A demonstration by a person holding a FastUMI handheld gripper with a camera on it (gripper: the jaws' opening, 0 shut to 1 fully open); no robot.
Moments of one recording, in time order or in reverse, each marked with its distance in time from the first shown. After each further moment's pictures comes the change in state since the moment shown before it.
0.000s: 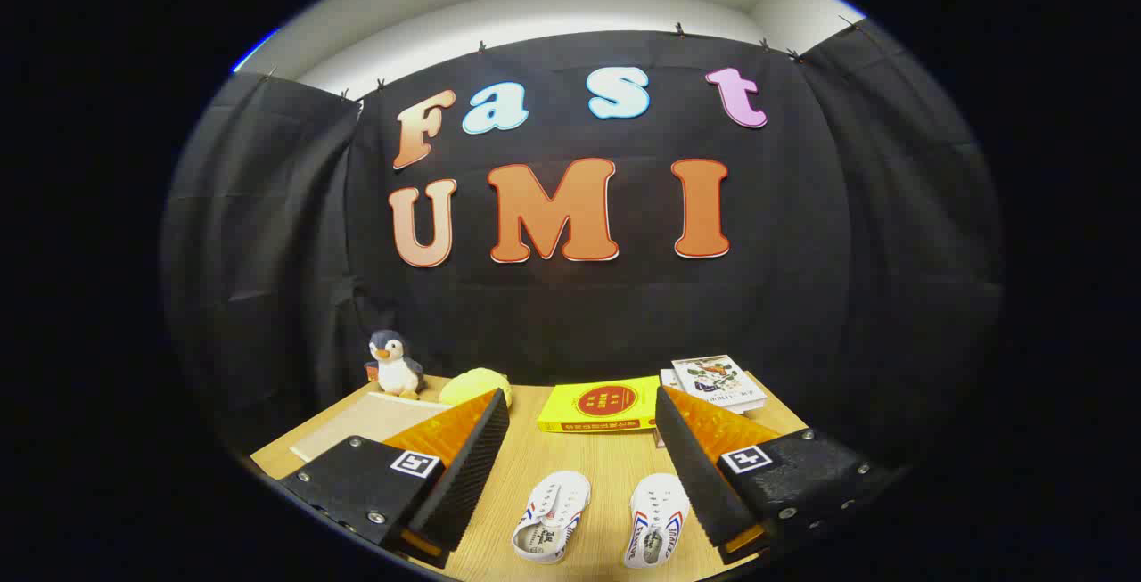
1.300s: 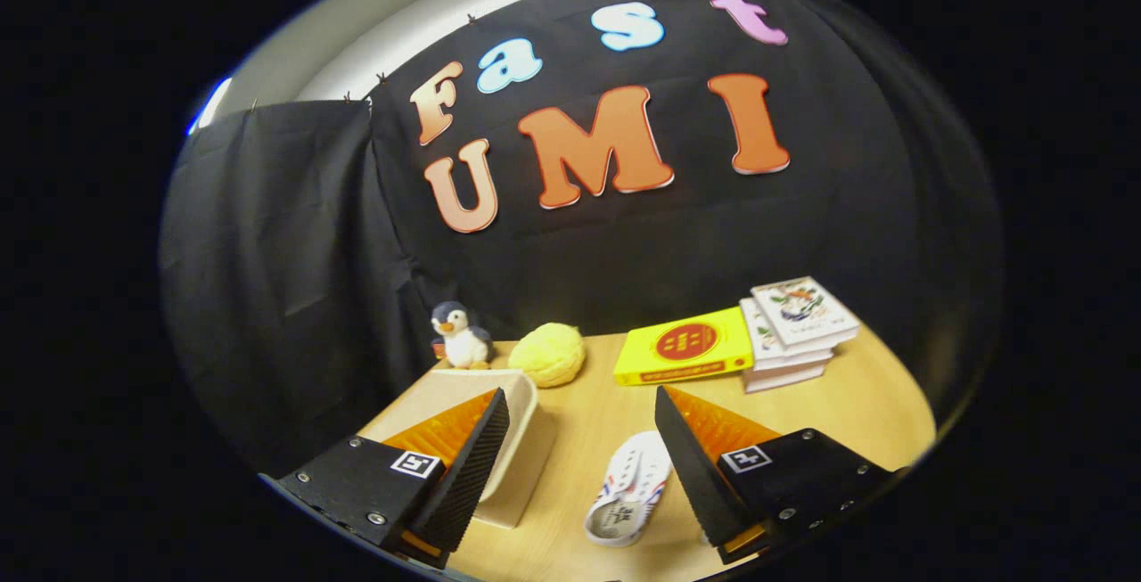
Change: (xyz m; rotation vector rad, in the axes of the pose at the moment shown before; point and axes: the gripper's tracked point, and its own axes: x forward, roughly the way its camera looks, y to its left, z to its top) arm 0.028 0.061 -0.074 0.257 0.251 0.268
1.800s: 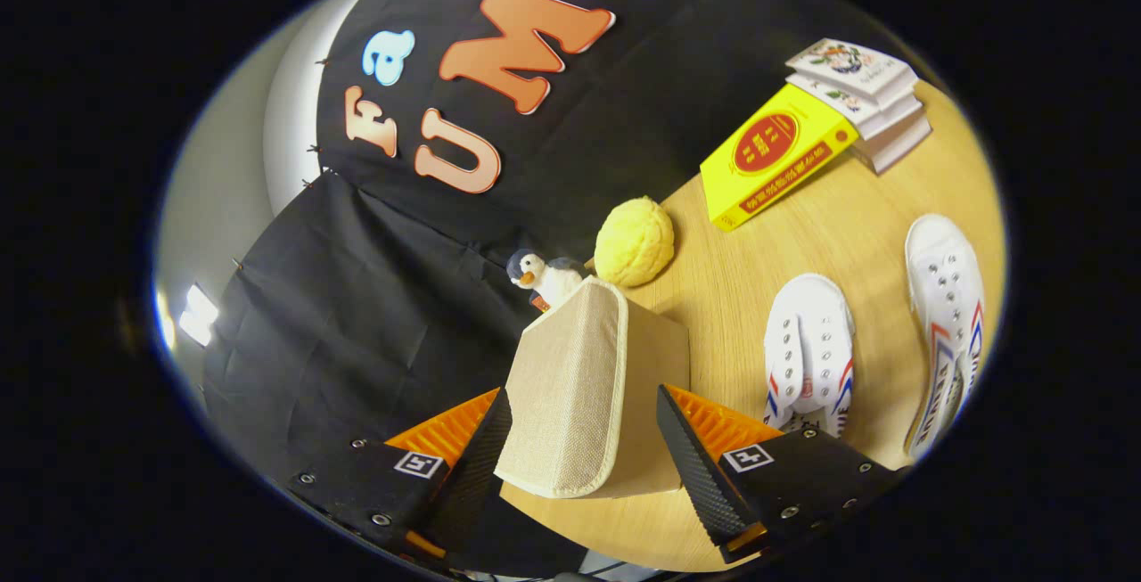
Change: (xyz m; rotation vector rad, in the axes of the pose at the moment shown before) arm 0.057 0.047 -0.089 0.572 0.339 0.300
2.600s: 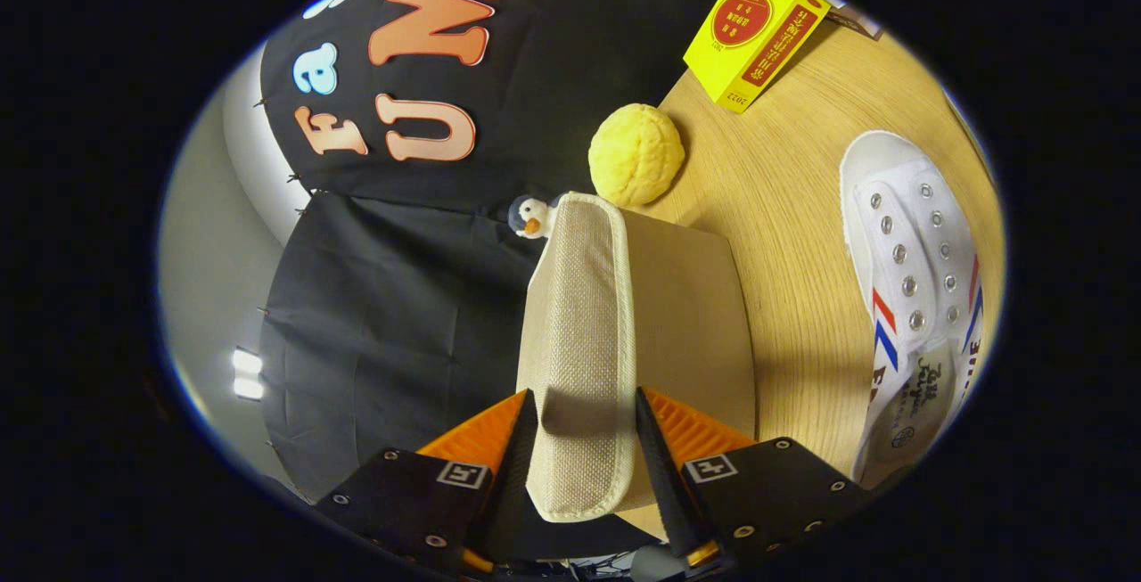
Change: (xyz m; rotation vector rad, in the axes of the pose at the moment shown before) arm 0.059 0.005 -0.050 0.184 0.189 0.127
